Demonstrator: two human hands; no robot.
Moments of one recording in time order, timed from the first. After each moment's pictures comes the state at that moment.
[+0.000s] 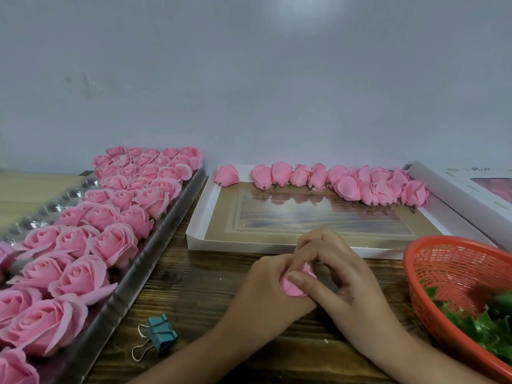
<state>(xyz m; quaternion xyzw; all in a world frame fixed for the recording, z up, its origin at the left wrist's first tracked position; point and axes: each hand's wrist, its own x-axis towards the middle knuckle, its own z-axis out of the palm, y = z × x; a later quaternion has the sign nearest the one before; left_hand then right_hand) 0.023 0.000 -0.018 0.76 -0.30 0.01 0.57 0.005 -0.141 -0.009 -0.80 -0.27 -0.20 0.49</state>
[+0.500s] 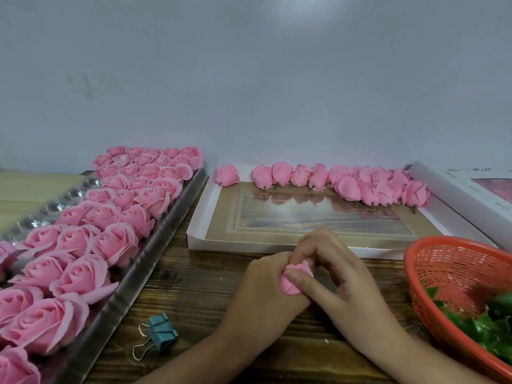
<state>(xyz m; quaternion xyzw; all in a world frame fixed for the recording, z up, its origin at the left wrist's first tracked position) 0.026 -0.004 -0.023 0.80 -0.27 0.07 0.53 0.006 -0.141 -0.012 -0.81 -0.25 -0.20 0.48</state>
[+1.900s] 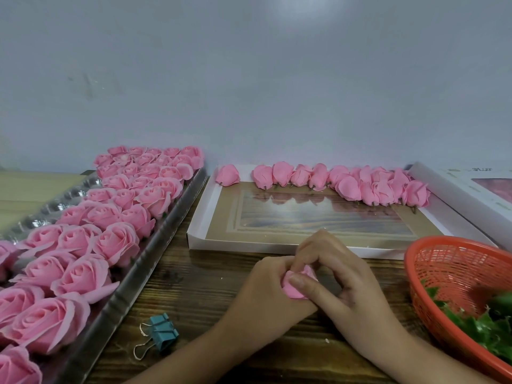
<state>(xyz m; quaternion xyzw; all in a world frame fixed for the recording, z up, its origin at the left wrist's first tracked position) 0.024 0.000 -0.017 0.77 -0.30 -0.01 0.56 0.005 -0.141 -0.009 -0.80 -0.30 -0.22 0.47</state>
